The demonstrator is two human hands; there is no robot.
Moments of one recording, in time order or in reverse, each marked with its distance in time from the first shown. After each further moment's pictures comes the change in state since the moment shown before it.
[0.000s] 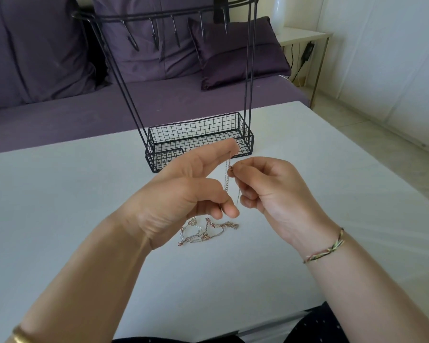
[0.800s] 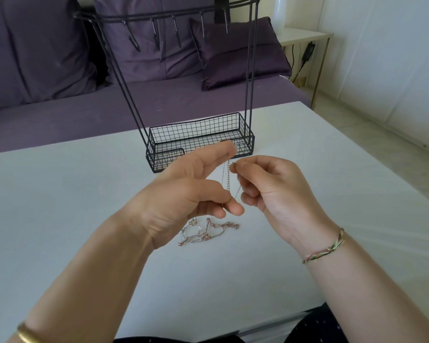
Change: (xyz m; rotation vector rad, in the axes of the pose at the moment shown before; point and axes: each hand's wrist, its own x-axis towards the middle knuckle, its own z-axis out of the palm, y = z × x) left_hand 0.003 -0.003 0.000 -0.034 0.025 -0.010; right_hand 0.001 0.000 0.001 0.050 0.049 0.002
